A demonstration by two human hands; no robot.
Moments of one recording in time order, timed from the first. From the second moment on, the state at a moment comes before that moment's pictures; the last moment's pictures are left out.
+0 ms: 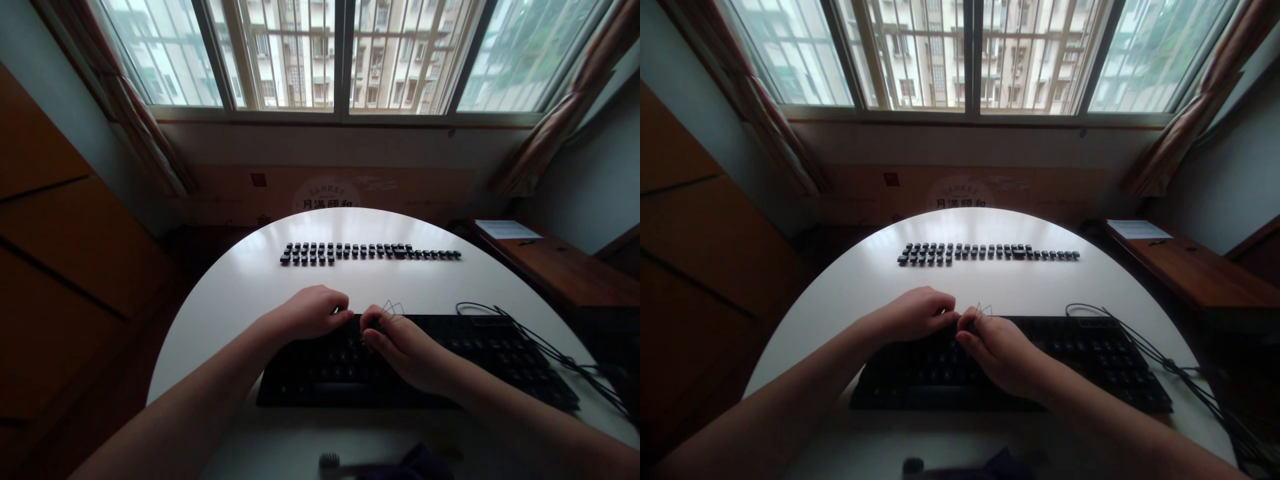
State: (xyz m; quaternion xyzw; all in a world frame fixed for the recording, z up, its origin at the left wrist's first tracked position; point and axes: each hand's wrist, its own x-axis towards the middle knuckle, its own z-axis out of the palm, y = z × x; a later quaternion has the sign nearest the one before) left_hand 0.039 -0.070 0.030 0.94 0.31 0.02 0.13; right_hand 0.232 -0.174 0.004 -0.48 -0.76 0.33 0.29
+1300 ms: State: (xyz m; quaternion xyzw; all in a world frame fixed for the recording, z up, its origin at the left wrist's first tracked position) left_hand 0.035 -0.068 0.037 0.92 0.26 0.11 0.27; right_hand 0.226 -0.182 -0.004 -0.44 -0.74 0.15 0.49
